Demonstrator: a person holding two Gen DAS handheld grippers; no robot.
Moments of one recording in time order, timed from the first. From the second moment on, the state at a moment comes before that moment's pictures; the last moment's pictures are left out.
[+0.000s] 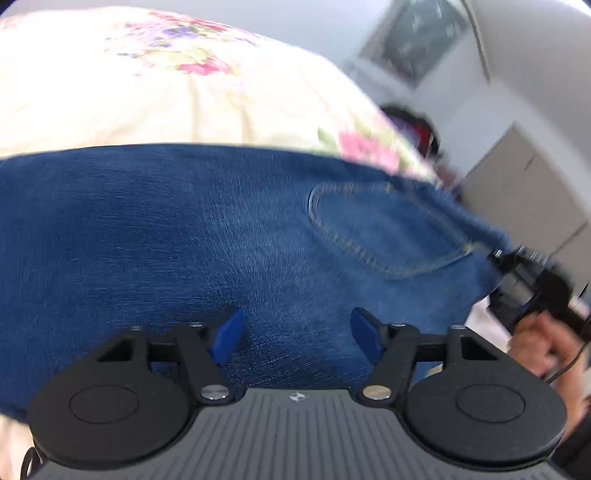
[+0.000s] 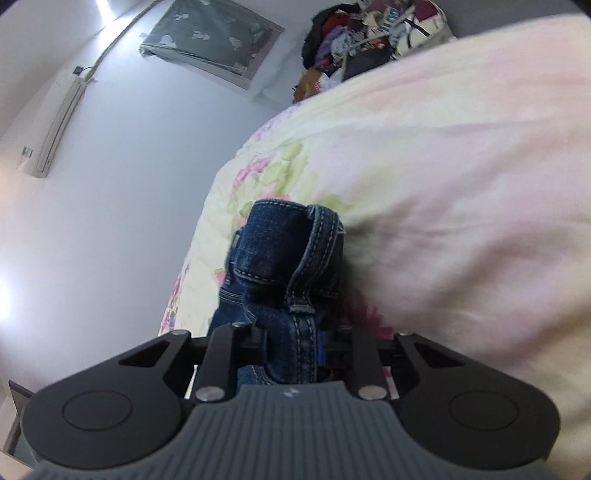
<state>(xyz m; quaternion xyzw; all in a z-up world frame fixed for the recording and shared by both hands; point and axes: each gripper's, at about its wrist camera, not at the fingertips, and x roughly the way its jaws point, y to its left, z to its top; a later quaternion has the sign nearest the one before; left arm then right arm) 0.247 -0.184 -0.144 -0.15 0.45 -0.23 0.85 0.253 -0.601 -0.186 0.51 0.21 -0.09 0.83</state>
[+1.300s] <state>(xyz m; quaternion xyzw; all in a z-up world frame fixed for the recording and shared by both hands) 0.216 0.008 -0.133 -0.27 0.41 -0.15 0.86 0.217 -0.223 -0.140 -0.13 0.30 0.27 0.91</state>
